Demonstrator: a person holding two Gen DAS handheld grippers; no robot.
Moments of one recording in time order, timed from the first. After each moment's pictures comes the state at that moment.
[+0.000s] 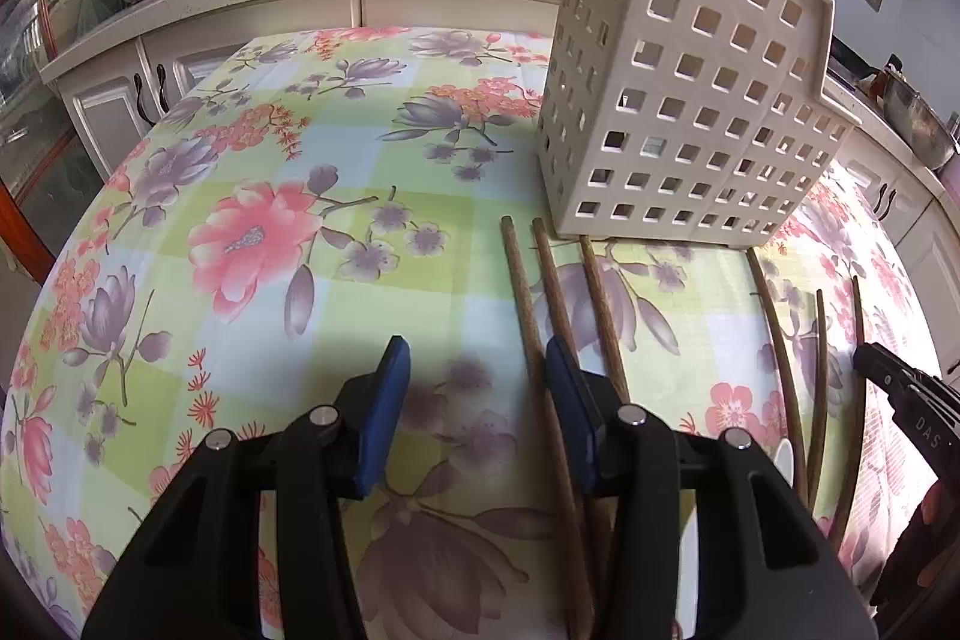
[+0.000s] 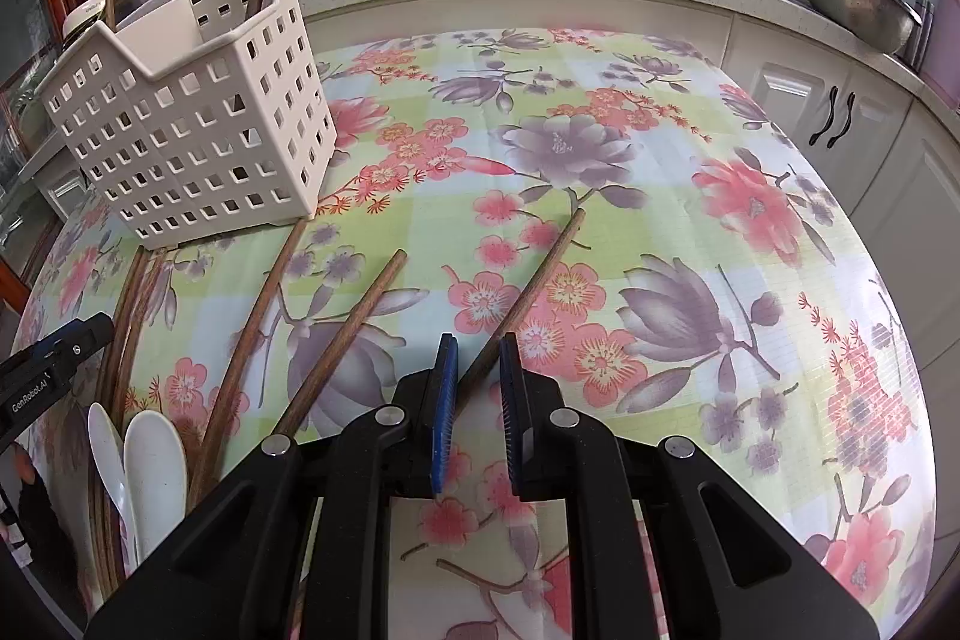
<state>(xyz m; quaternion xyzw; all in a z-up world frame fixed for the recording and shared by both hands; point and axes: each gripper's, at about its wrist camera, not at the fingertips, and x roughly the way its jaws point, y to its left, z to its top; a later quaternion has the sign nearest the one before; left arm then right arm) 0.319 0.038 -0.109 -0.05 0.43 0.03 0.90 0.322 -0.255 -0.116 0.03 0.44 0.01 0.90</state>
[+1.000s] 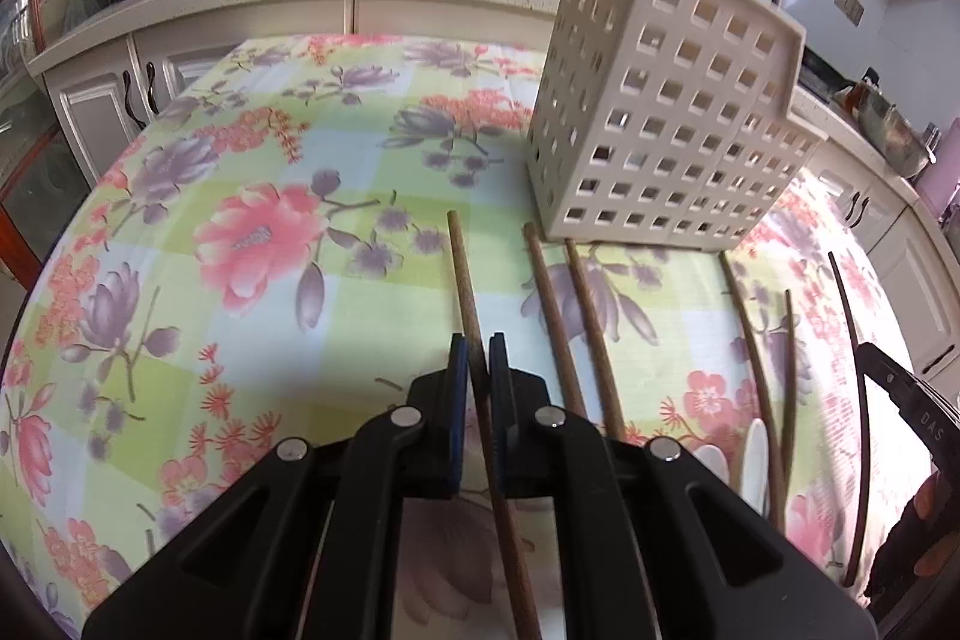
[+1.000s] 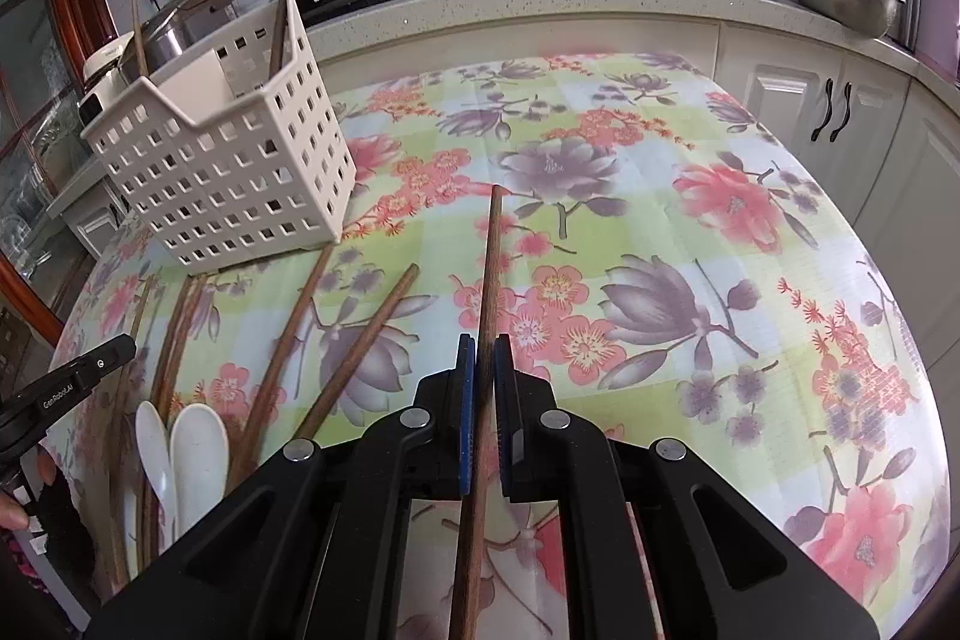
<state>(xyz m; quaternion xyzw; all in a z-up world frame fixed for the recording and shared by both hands) 0.302 0.051 -0.097 -0.08 0.42 0.00 0.91 0.292 -0.270 -0.094 0.08 0.39 0.04 0.91</state>
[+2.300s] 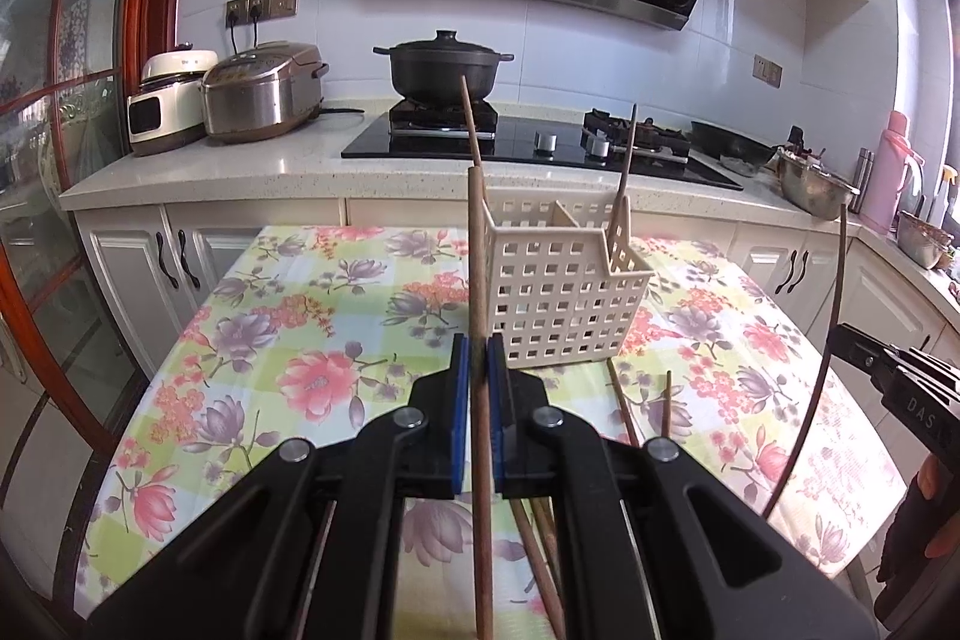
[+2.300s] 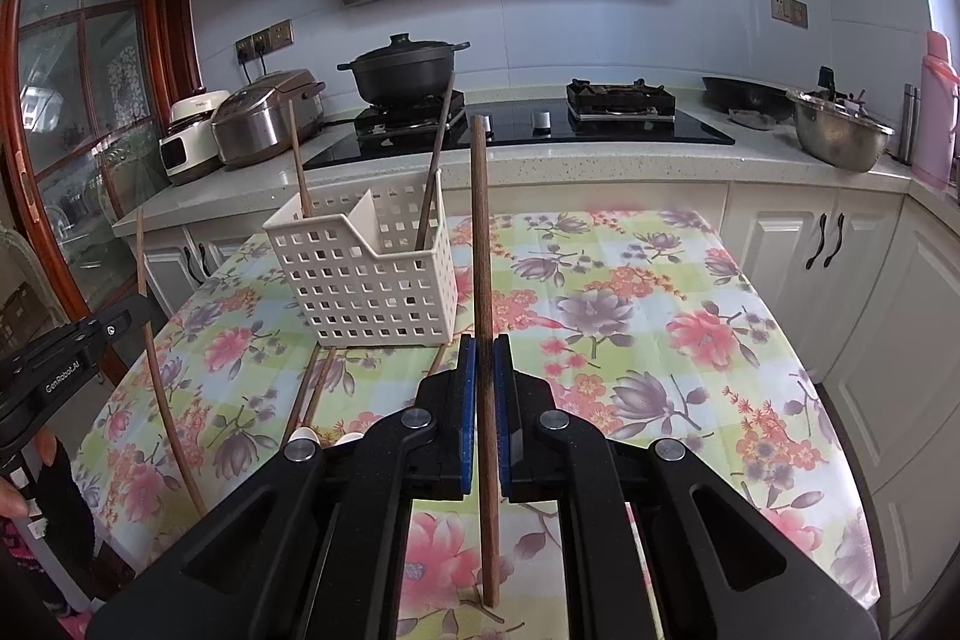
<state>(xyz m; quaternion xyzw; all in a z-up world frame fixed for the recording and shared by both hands) 0.199 0.026 0.023 -0.03 0.25 -0.03 0.97 0.204 -0.250 0.010 0.04 0.26 0.08 0.96</state>
